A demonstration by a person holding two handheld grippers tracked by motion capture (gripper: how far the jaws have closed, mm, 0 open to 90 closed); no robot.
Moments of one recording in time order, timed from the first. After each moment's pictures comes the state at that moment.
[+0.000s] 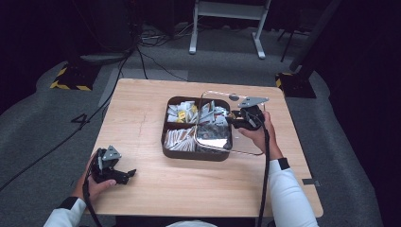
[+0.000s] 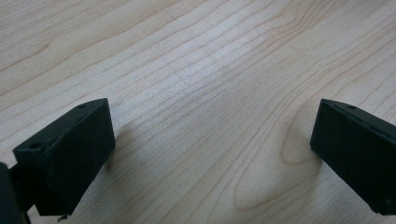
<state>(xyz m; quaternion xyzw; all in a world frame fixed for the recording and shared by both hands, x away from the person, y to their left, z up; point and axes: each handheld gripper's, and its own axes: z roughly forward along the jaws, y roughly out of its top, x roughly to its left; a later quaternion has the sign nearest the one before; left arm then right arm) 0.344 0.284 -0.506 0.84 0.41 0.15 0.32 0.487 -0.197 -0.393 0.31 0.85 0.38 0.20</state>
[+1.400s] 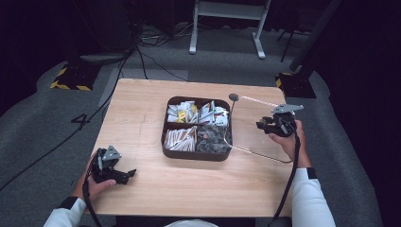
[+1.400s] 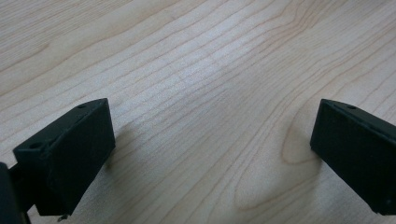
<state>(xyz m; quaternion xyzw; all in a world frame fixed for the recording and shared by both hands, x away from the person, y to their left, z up) 0.344 0.284 -0.506 0.84 0.41 0.15 0.32 0.475 -0.300 -0.404 0.38 0.83 0.35 0.21</state>
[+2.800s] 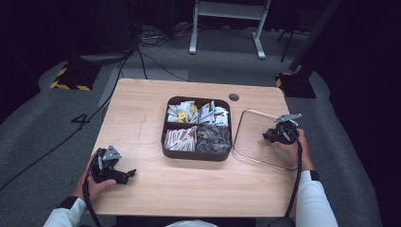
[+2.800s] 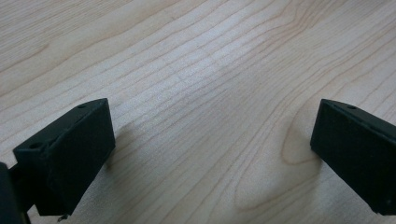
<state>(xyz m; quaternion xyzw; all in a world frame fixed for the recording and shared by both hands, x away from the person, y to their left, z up) 0.344 0.284 -0.506 0.84 0.41 0.15 0.32 0.492 -0.338 -0.467 0.40 0.85 0.28 0.18</state>
